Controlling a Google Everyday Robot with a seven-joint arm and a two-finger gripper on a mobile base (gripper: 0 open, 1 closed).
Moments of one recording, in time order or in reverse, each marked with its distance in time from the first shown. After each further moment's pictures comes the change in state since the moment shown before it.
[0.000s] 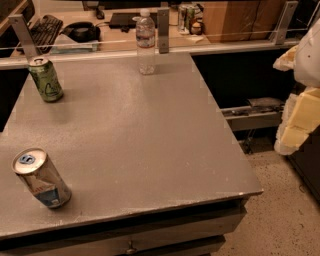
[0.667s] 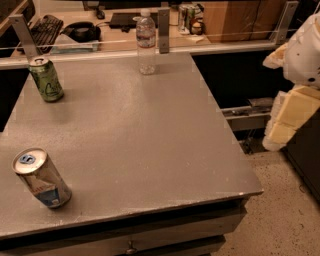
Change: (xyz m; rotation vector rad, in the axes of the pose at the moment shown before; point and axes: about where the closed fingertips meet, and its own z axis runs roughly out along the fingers) arm -0.018 -0.004 0.006 0.002 -0.047 -0.023
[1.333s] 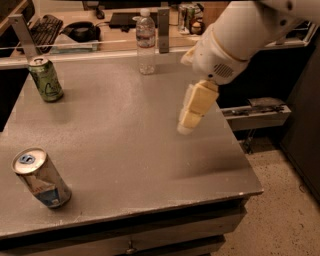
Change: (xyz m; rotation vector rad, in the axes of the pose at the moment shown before) arm -0.141 -0.017 0.071 -0.064 -0.260 -0.142
